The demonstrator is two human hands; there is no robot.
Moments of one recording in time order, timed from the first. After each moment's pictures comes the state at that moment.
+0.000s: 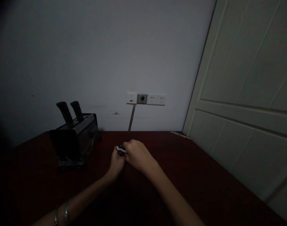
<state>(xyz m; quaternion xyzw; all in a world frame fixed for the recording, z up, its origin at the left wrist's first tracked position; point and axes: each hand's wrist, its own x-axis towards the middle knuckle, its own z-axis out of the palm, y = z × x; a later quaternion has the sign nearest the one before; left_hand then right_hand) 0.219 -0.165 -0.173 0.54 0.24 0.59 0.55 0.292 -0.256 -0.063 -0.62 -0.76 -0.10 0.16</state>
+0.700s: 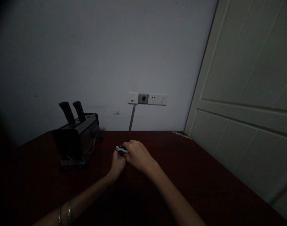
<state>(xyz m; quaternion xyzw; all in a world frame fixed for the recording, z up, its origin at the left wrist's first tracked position) 0.216 -0.167 -0.173 0.56 0.26 0.60 0.51 0.292 -0.251 -0.072 -0.58 -0.78 -0.05 0.24</state>
